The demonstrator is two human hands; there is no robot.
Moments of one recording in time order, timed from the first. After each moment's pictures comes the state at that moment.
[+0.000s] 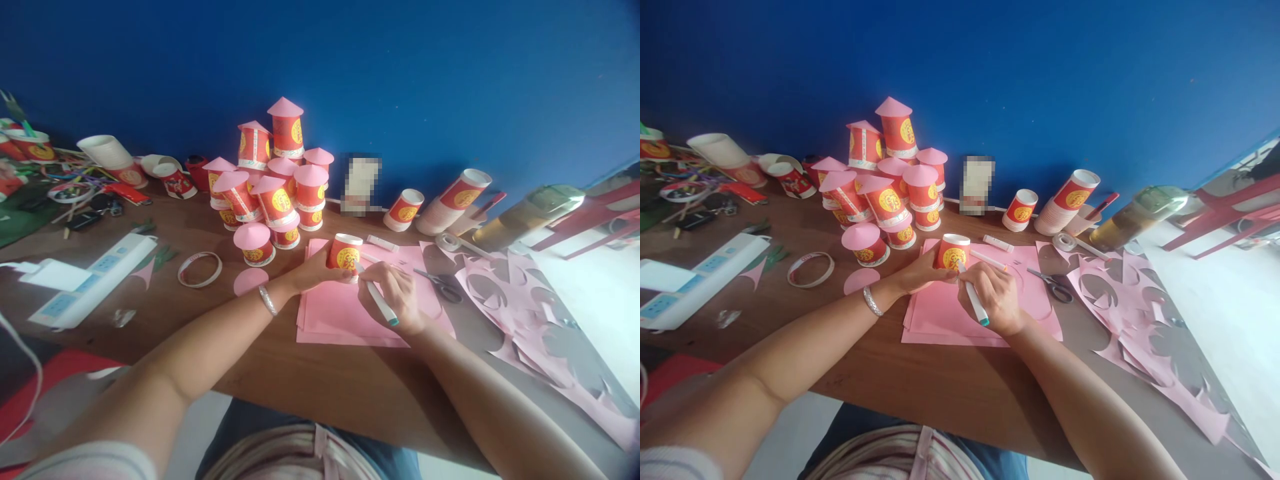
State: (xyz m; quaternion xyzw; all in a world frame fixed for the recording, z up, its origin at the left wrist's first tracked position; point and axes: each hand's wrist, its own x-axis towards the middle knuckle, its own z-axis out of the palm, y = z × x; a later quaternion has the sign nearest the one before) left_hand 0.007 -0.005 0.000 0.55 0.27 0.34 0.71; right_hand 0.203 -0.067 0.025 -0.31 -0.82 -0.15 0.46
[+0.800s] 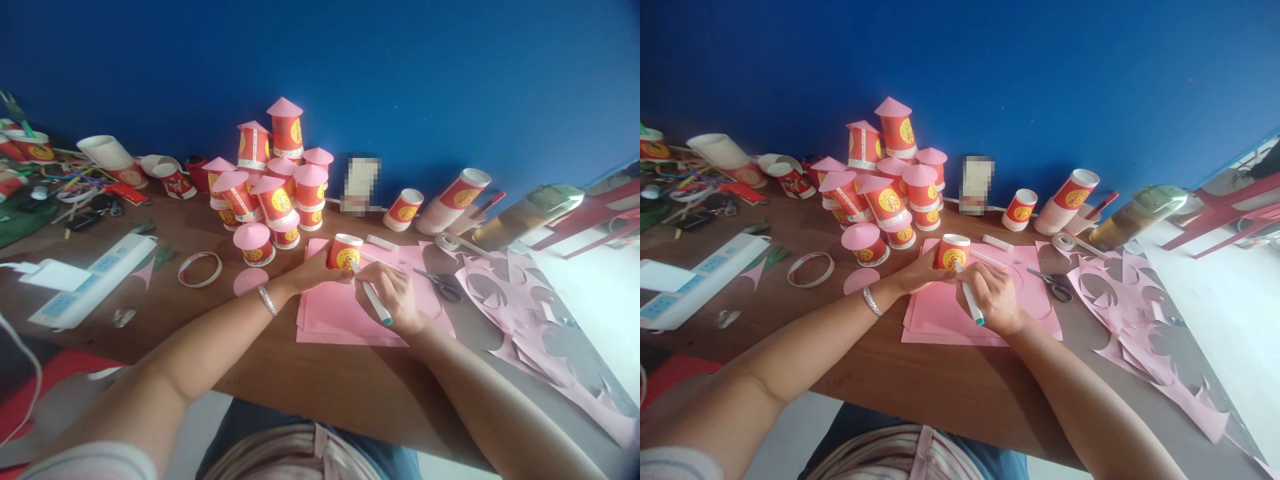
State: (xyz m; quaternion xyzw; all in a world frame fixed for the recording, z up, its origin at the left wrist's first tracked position) left_hand 0.008 -0.005 -0.001 0.56 0.28 0.34 0.70; right_hand 0.203 -0.067 0.028 -0.30 -0.84 -0.14 0.44
